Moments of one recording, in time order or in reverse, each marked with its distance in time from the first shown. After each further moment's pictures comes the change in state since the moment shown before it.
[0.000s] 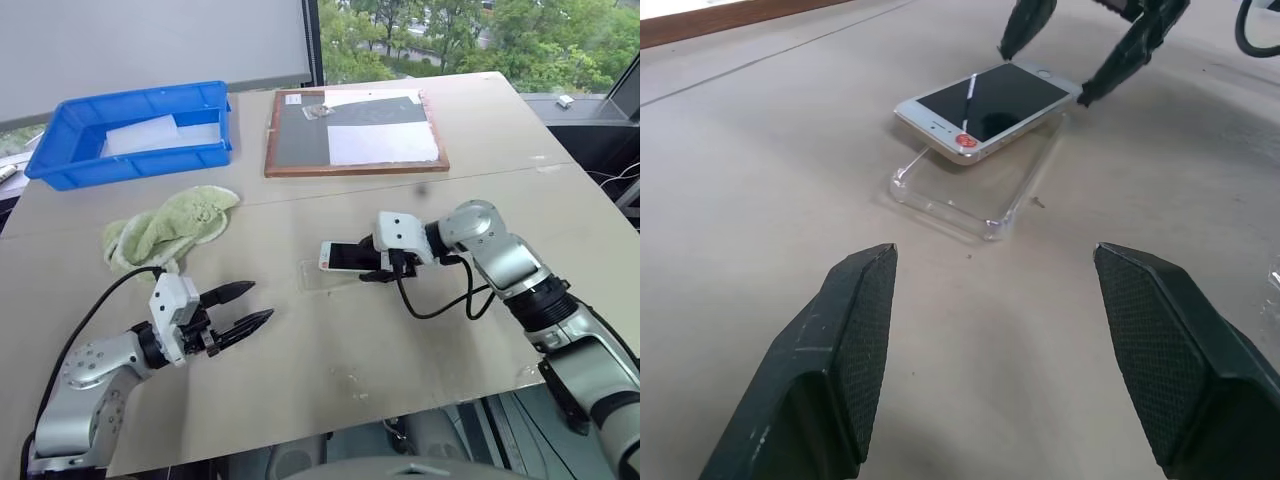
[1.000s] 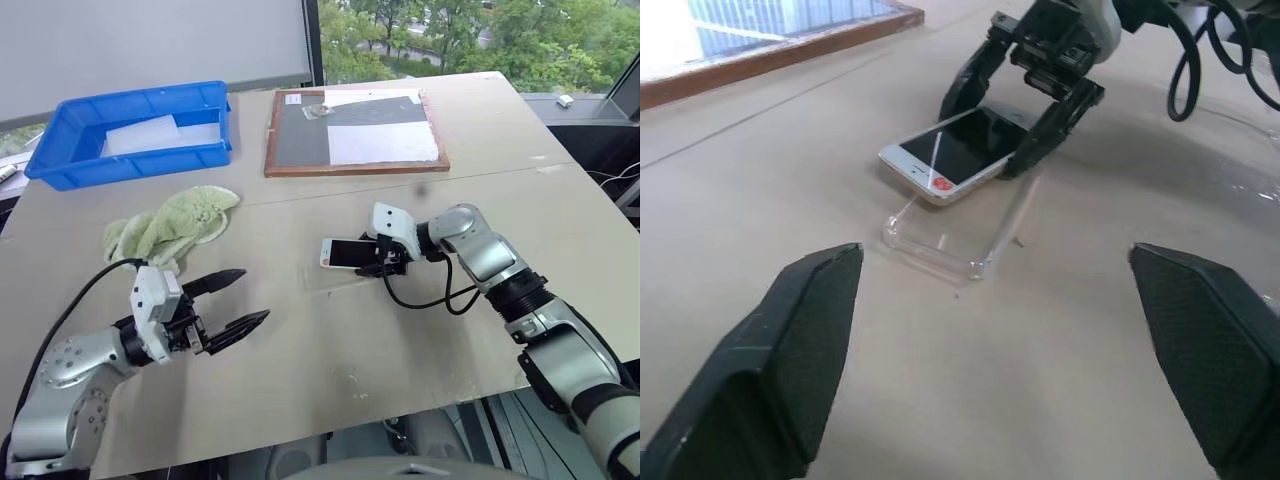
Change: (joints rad) left arm -0.005 0.037 0.073 -0.064 -0.083 0.033 -0.015; right arm -0.045 0.084 -0.015 0.219 -0.034 0.058 -0.089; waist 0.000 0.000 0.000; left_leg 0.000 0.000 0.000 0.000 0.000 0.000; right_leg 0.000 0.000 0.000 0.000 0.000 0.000
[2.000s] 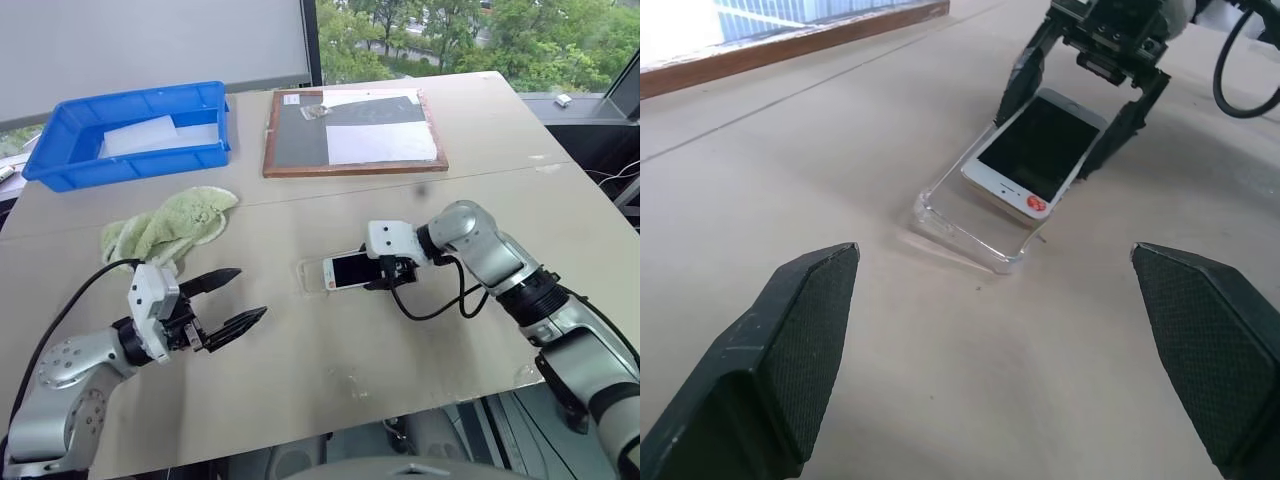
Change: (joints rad) left arm 0.027 -0.004 0.008 -0.011 0.001 0.043 0.022; right arm -0.020 -0.081 0.108 -0.140 -0.078 -0.038 0.116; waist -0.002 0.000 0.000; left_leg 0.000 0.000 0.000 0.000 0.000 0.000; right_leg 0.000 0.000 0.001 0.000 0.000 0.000
